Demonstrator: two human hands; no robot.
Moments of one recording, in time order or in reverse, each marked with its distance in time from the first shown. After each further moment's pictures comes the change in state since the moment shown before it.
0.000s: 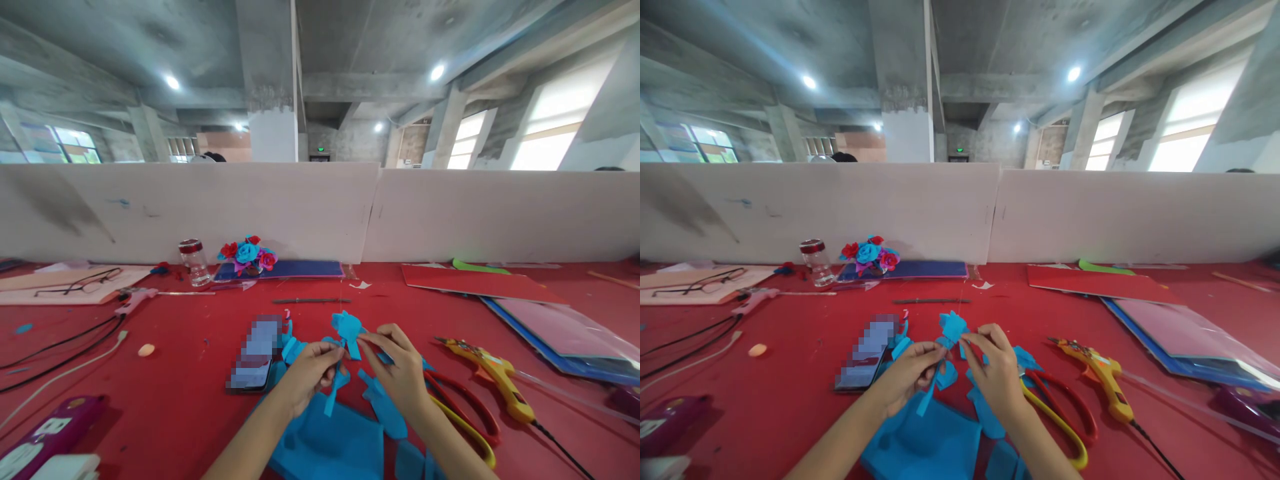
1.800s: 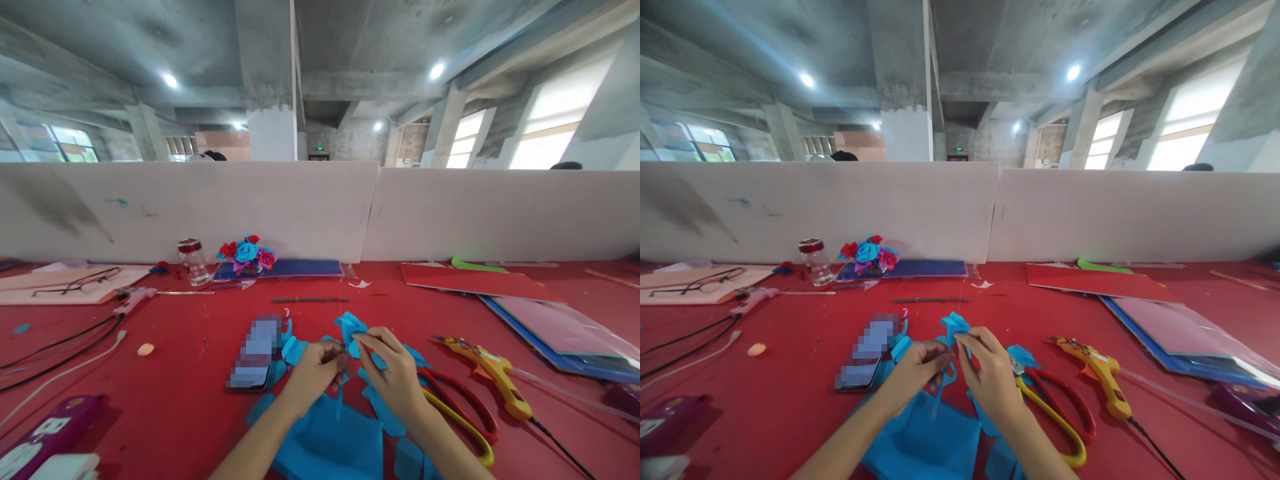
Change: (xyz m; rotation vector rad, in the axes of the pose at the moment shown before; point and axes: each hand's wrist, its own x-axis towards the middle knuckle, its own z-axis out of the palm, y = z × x) left_hand 0.002 -0.006 0.005 0.326 0.000 0.198; right_hand -0.002 -0.003 0.005 0.034 -0.074 -0.064
